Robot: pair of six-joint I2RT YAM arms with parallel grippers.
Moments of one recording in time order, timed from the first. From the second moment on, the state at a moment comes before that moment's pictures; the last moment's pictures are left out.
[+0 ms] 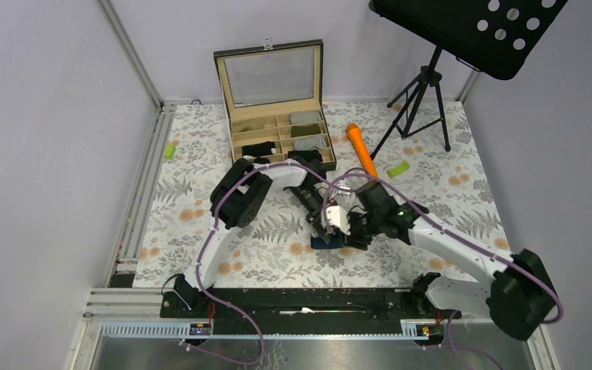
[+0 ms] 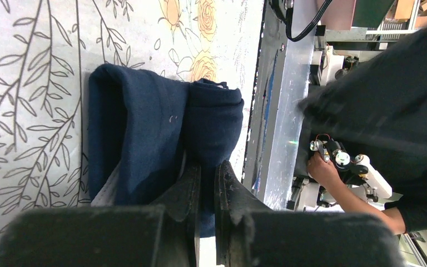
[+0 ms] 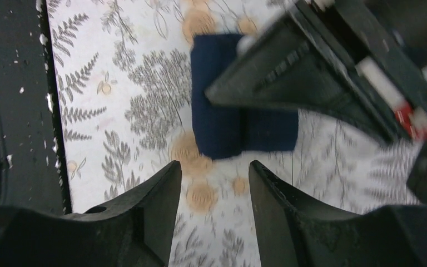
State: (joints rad) left arm -0.72 2.37 1.66 -0.98 1.17 0.39; right arm 0.65 1.11 0.68 -0.59 -0.45 -0.79
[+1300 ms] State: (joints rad) left arm -0.56 1.36 1.00 -0.36 0.56 0.19; right arm 0.57 1.45 0.65 -0.30 -0.61 -0.89
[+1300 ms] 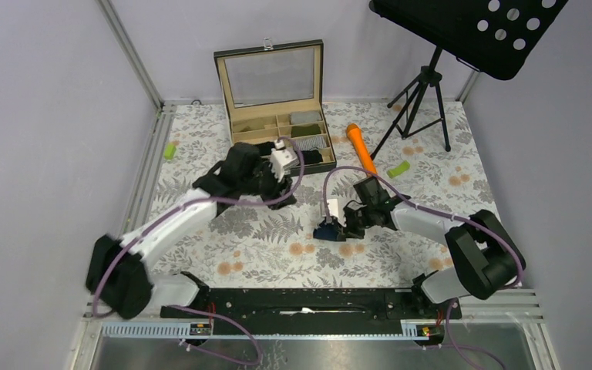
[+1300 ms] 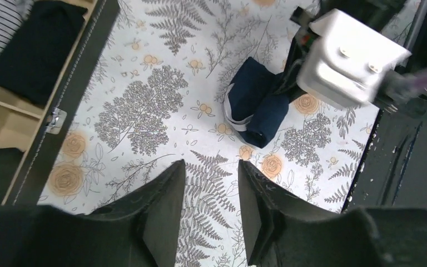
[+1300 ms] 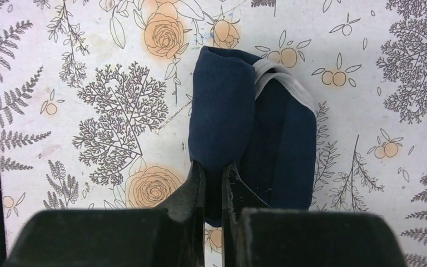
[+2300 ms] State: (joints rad) left arm -0.99 1.70 0.81 0.15 0.38 0.80; right arm 0.37 1.79 0.93 -0.67 -0.91 -0.87
